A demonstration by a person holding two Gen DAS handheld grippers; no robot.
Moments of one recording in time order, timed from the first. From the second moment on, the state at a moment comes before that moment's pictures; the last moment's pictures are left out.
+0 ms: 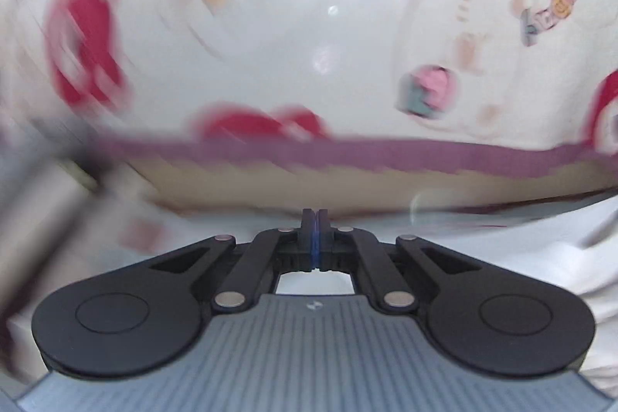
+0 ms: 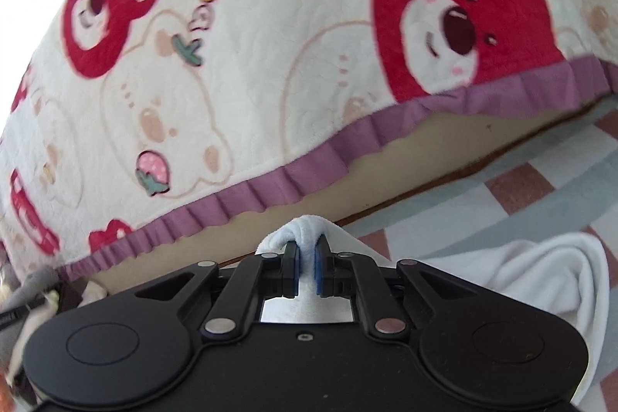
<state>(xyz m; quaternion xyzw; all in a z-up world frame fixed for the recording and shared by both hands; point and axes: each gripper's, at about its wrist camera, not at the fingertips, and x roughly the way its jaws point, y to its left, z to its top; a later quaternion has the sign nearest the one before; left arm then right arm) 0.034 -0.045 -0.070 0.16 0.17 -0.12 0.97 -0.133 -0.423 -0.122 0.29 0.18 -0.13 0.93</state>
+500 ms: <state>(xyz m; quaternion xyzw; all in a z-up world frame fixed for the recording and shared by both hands) 0.097 -0.010 -0.153 -0.14 0.47 -0.28 0.83 -0.129 -0.414 -0.119 0.24 0.20 -0.18 0.93</state>
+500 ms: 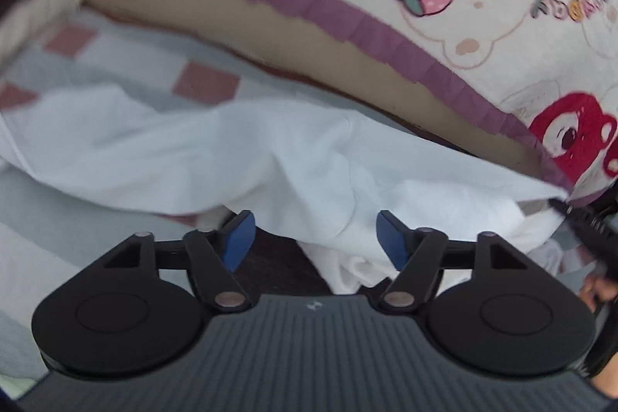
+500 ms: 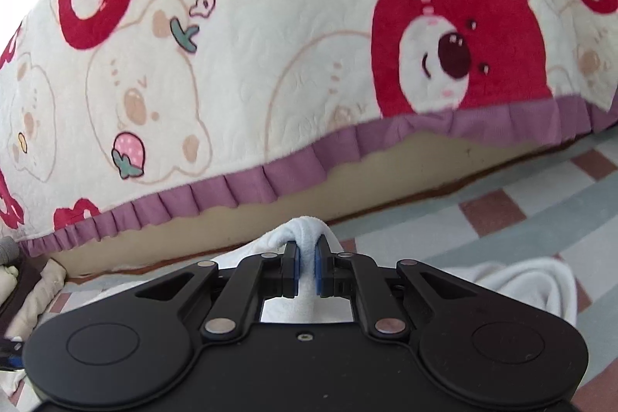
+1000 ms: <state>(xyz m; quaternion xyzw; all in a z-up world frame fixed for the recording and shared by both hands) 0.029 -0.014 -0.022 -0.02 0.23 -0.27 0.94 -0.181 -0.362 -0.016 0.21 0.17 -0.10 0.96</state>
